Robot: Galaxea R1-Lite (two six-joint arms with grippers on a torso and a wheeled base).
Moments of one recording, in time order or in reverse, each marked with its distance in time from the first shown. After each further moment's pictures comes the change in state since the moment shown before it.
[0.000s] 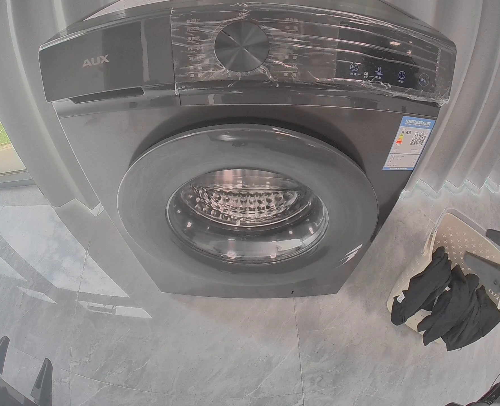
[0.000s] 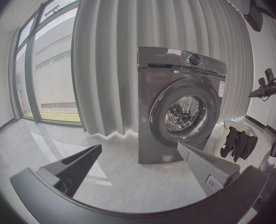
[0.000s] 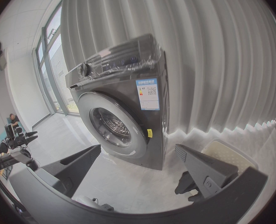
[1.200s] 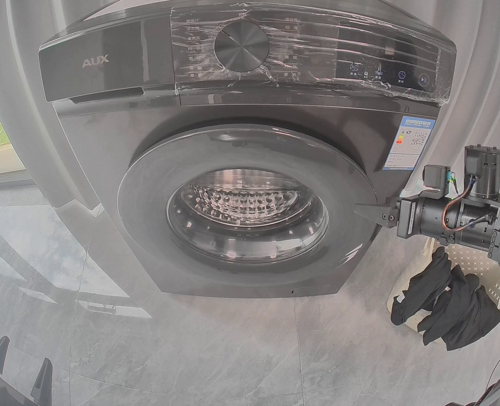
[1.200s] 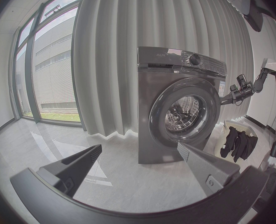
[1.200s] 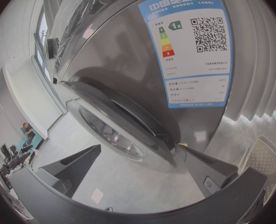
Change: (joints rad) left arm 0.000 0.000 0.000 0.000 0.000 -0.001; right arm 0.222 0.750 -0.367 -0.232 -0.044 0.126
